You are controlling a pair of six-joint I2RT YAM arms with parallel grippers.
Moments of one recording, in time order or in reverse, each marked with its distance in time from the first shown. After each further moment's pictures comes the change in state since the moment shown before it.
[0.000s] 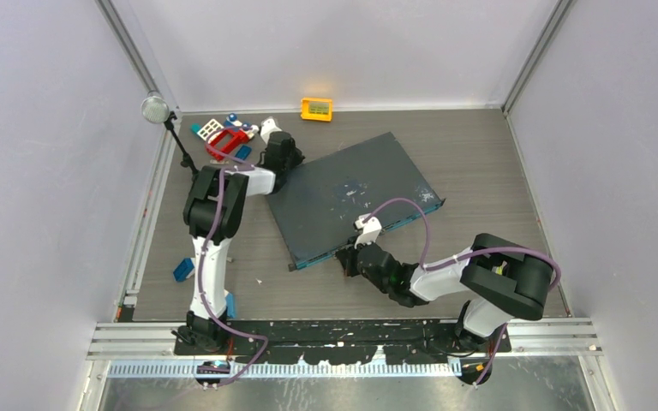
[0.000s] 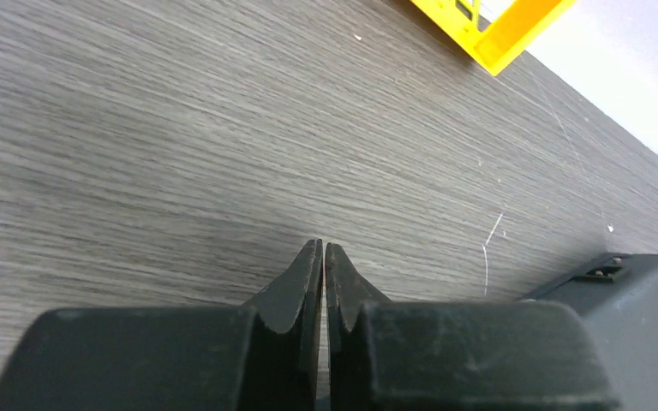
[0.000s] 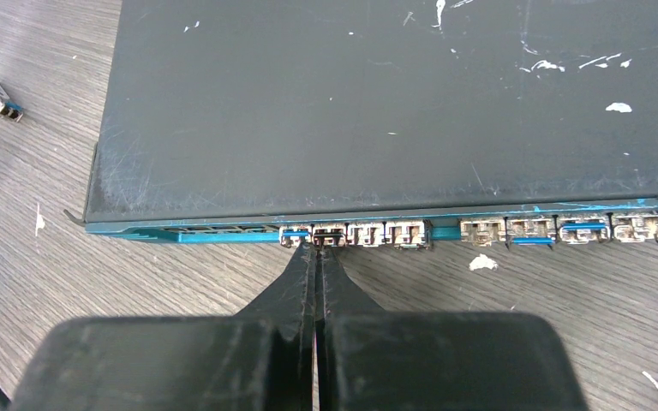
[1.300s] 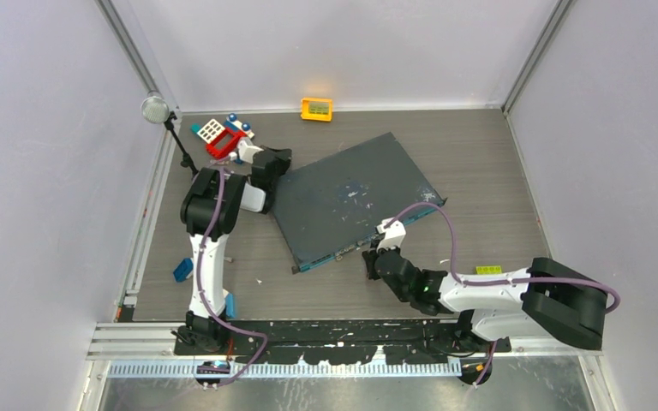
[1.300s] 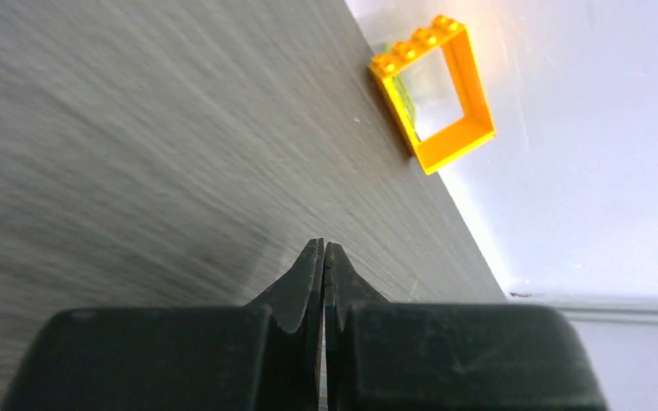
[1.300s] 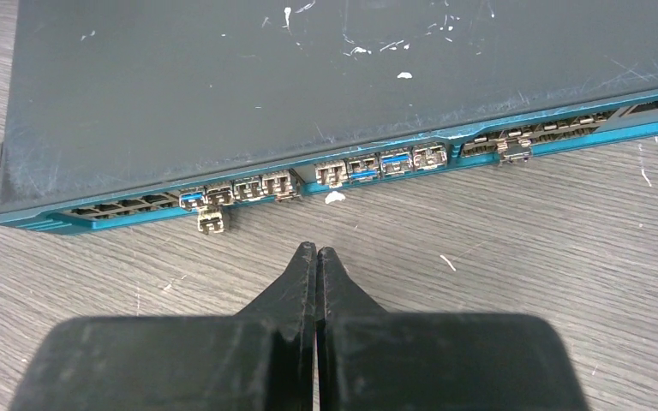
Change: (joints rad) left arm 0.063 0.040 -0.209 0.428 -0.005 -0.373; right arm 0.039 -0.333 -0.100 -0.319 0.179 -0.013
